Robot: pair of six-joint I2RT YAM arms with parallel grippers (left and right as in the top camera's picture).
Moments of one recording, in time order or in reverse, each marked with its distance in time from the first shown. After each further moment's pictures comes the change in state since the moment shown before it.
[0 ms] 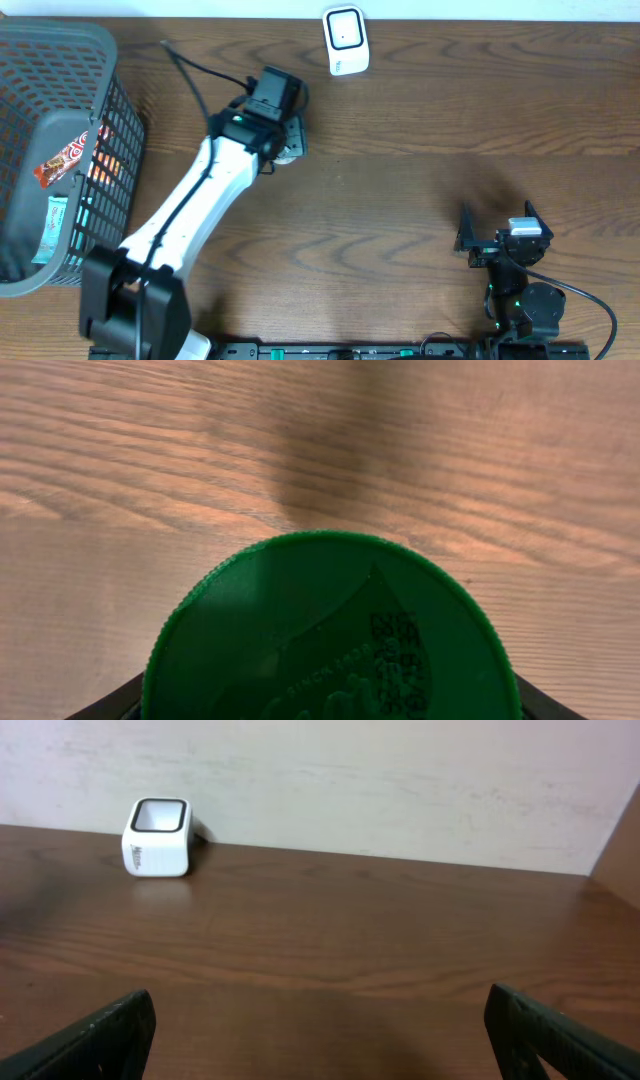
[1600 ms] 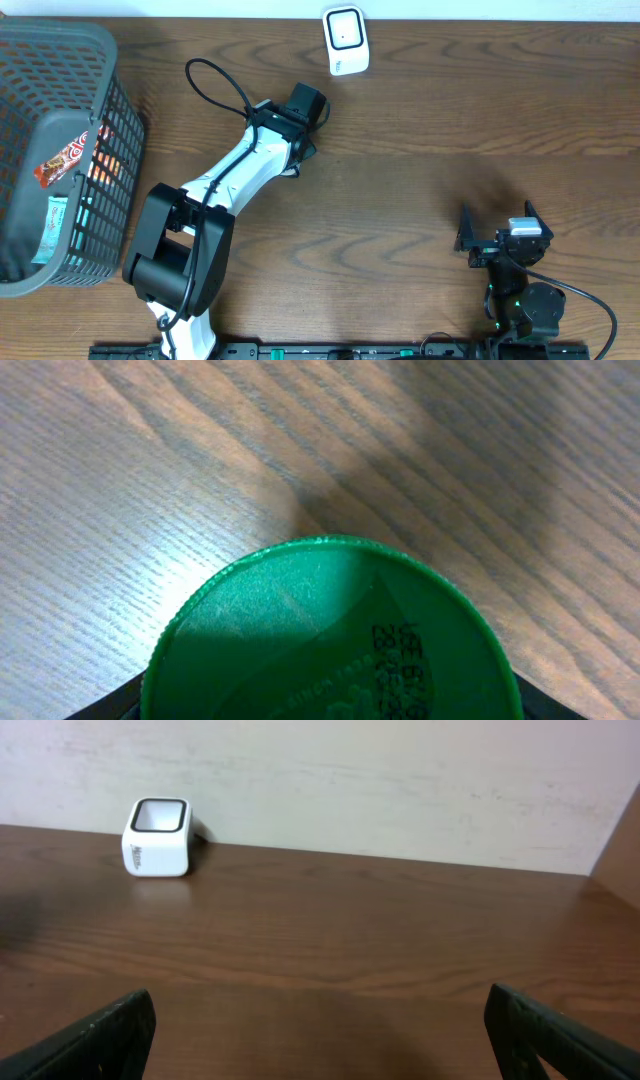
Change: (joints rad) left arm -0.039 0.245 0.000 0.049 -0.130 -0.521; right arm 0.000 0.000 0.000 0.000 0.000 0.000
